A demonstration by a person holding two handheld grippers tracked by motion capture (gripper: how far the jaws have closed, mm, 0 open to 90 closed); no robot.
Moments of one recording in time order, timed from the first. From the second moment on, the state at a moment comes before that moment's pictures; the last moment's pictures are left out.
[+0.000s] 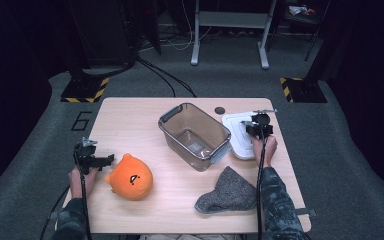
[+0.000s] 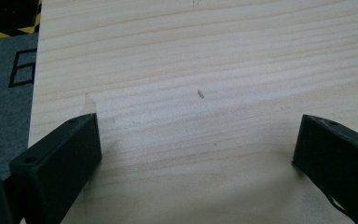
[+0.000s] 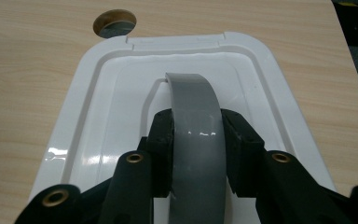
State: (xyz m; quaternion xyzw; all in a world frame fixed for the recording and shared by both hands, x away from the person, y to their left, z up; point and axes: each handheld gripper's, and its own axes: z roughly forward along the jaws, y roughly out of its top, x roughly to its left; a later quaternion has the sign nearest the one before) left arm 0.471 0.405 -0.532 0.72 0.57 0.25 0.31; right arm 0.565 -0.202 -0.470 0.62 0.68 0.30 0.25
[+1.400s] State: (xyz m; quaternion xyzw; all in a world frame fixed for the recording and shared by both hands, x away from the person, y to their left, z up) left arm 0.471 0.404 -0.531 0.73 0.56 0.24 0.31; right arm 0.463 -0.234 -0.460 0.54 0.74 0.34 0.23
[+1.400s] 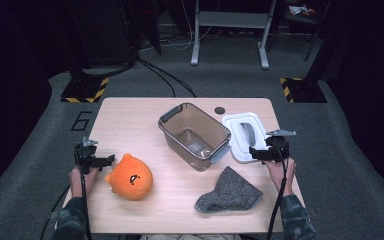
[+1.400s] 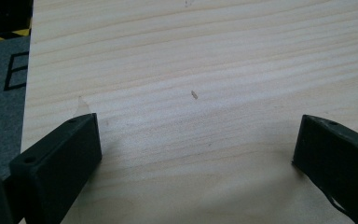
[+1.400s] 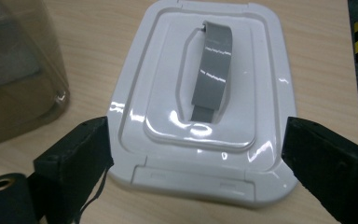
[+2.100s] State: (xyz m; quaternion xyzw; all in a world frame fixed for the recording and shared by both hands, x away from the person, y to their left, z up) left arm 0.471 0.405 -0.531 0.73 0.56 0.24 0.31; right arm 0.426 -0.249 -0.505 0.54 0.74 0.31 0.25
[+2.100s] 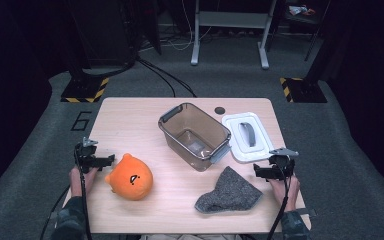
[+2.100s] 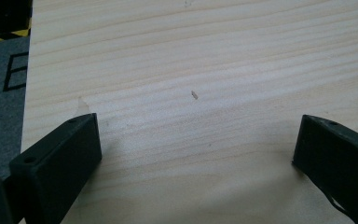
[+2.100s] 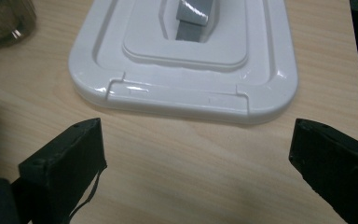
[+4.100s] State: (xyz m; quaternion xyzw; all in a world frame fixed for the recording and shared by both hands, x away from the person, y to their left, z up) left arm 0.363 0.321 -0.437 0.75 0.49 0.22 0.38; right arm 0.421 -0.257 -0.529 0.54 0.74 0.32 0.23
